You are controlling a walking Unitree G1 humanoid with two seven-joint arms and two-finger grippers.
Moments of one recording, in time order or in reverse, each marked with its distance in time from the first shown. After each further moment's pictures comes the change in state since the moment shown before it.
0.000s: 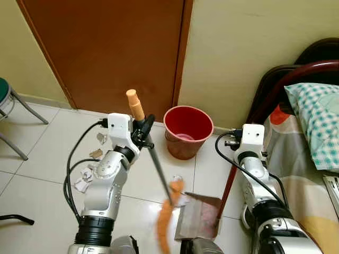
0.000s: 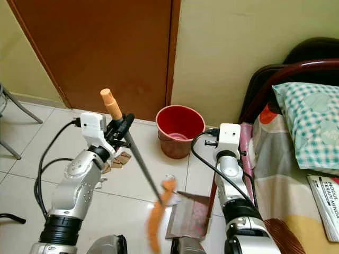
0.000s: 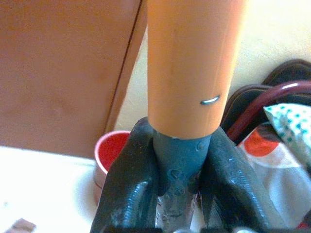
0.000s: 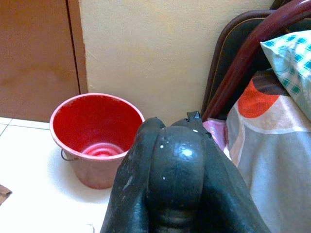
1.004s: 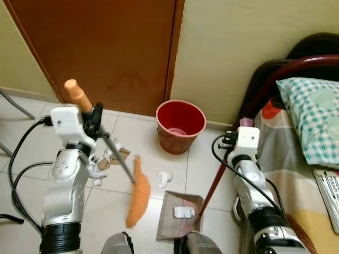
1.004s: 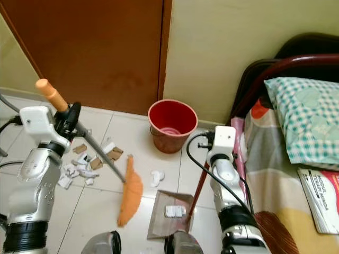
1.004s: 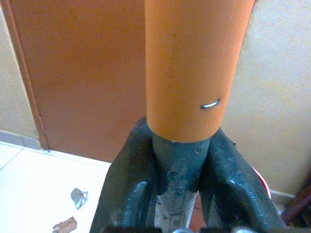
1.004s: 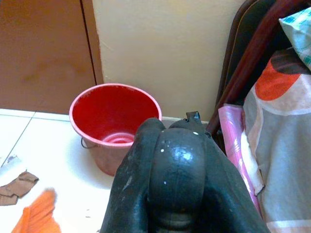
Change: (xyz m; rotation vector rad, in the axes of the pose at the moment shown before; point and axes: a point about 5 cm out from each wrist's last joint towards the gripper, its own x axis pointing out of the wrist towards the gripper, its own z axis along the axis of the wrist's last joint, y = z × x) left arm -0.048 0.076 0.044 0.255 -0.126 0.311; right arm -0.012 0.005 -0.005 0.094 0.011 0.087
